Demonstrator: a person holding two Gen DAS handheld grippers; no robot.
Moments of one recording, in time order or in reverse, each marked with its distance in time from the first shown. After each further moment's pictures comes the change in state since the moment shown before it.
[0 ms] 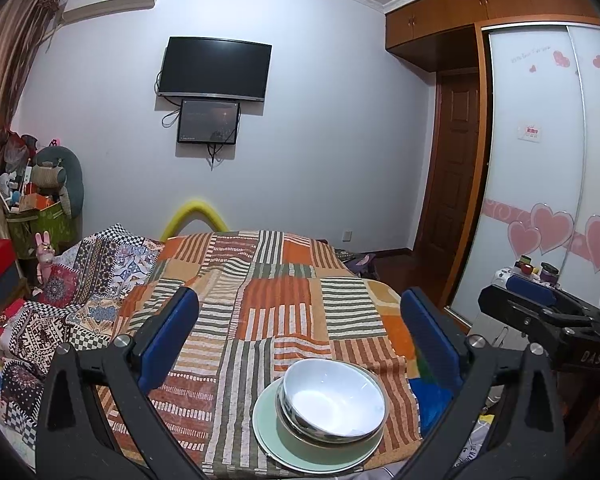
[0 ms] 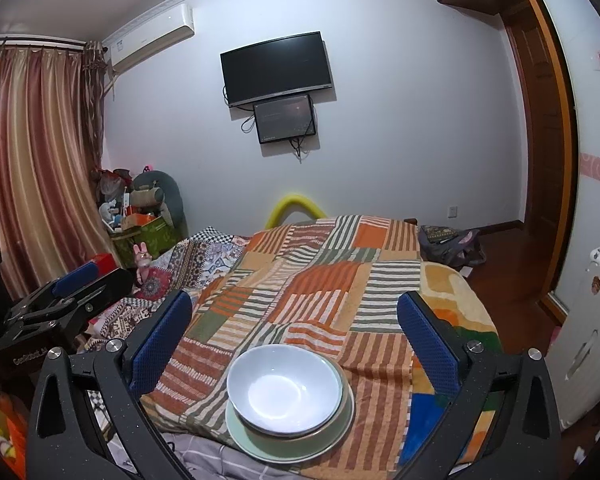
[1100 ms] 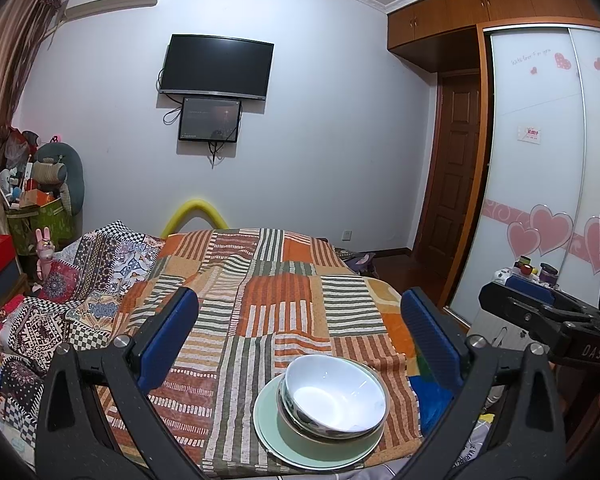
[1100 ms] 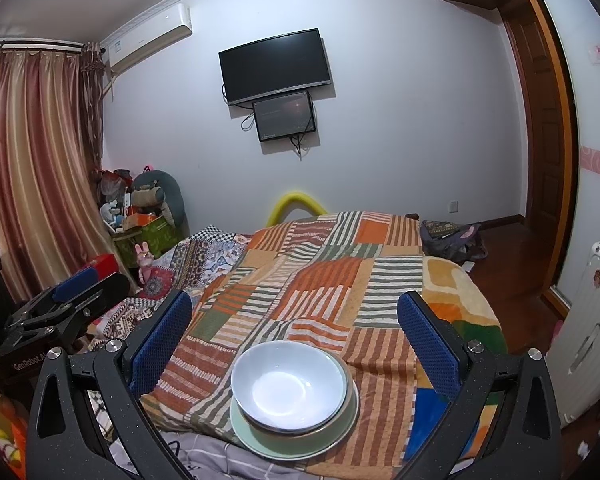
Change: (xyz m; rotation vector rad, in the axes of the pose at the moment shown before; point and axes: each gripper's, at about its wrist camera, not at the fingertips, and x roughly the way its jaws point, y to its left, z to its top) left arm -0.004 0.006 -0.002 -0.011 0.005 -0.002; right arm -0.002 0.000 0.002 0.012 0.014 0.007
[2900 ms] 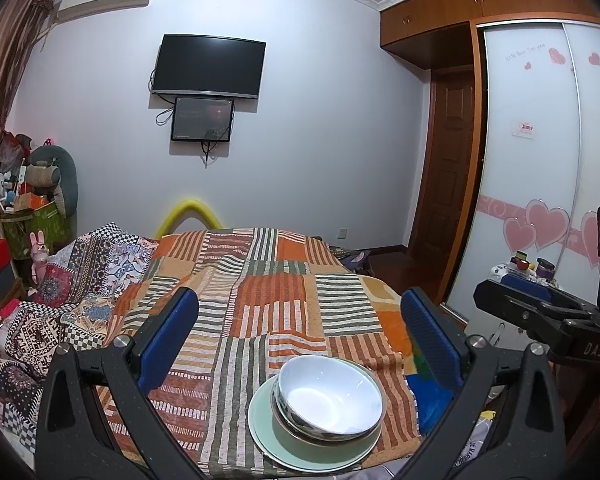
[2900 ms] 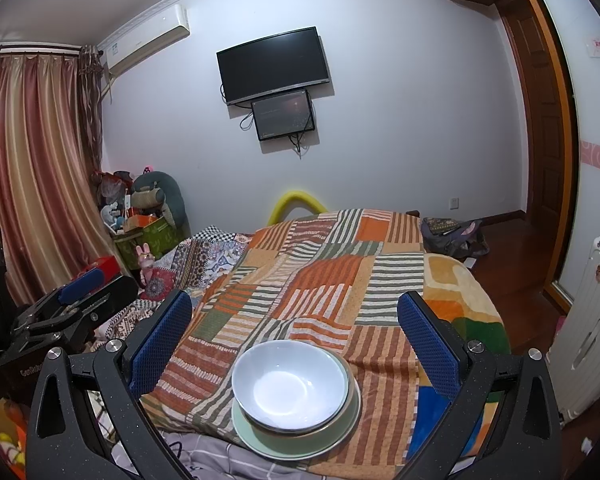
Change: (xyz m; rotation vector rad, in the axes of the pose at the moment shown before) left arm 0.005 -0.003 -0.003 0.019 0.005 -0.026; right arm 0.001 0.000 -0.001 0.015 0.007 0.004
